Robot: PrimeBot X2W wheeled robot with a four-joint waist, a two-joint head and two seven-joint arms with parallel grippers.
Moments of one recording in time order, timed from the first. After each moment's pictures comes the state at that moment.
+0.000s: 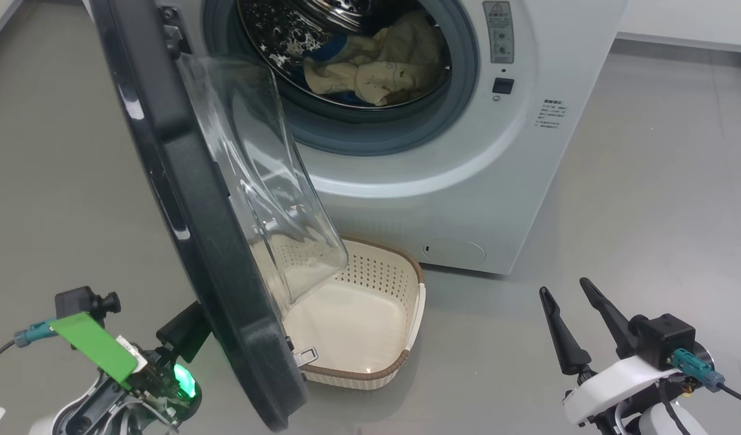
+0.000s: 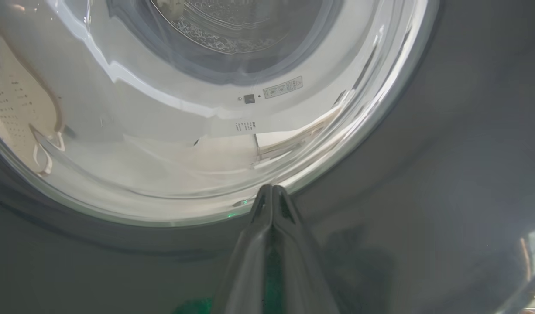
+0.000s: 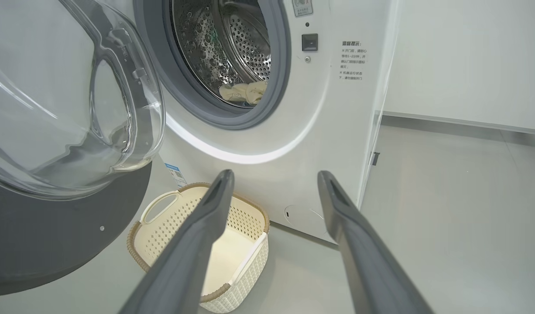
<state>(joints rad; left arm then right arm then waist) -0.16 0.04 0.00 0.01 -1.62 -0.12 0.90 -0.02 -0.18 0.24 0.24 0.33 0.12 -0.26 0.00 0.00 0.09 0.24</state>
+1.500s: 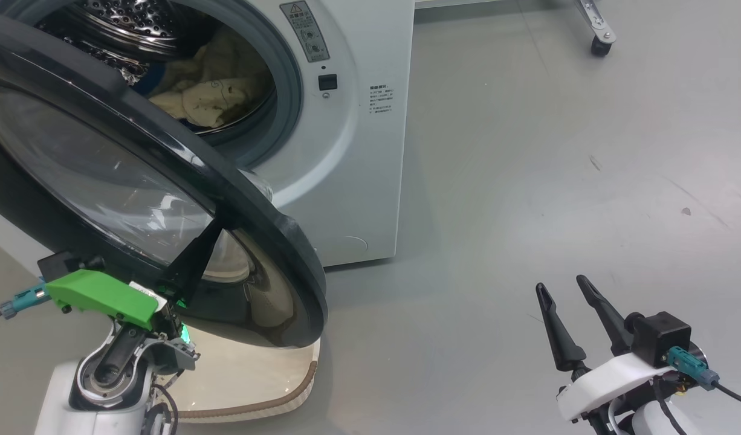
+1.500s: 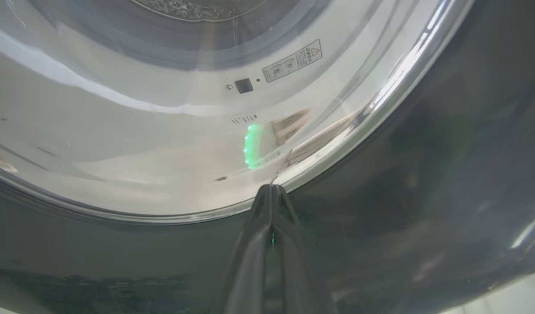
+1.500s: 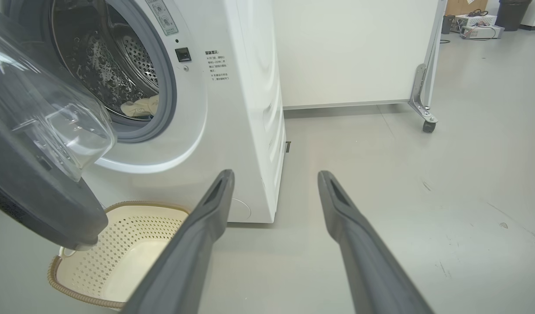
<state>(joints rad) -0.32 0.06 -0.11 0.14 -1.49 -0.12 0.54 -0.03 -0.15 0.24 0.24 0.33 0.12 -0.26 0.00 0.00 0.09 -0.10</state>
